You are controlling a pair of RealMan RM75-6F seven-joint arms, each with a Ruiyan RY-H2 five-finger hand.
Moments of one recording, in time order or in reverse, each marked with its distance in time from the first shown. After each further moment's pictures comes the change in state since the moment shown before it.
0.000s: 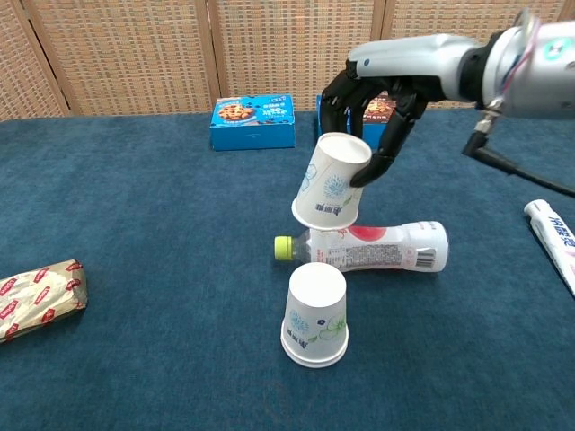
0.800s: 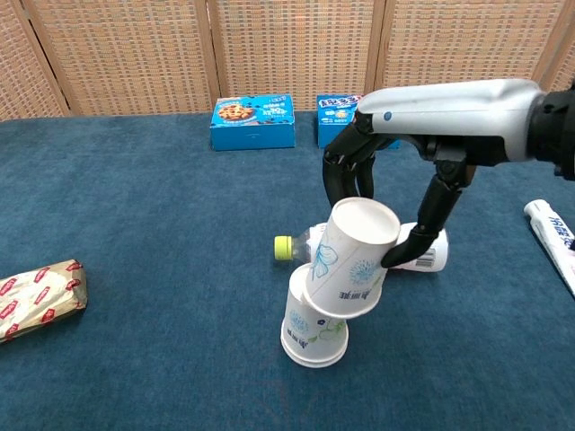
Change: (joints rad) left arm 0.019 0.005 0.018 -0.006 0.041 0.040 -0.011; right arm -0.094 0.056 -0.136 -0.227 -0.174 0.065 -0.072
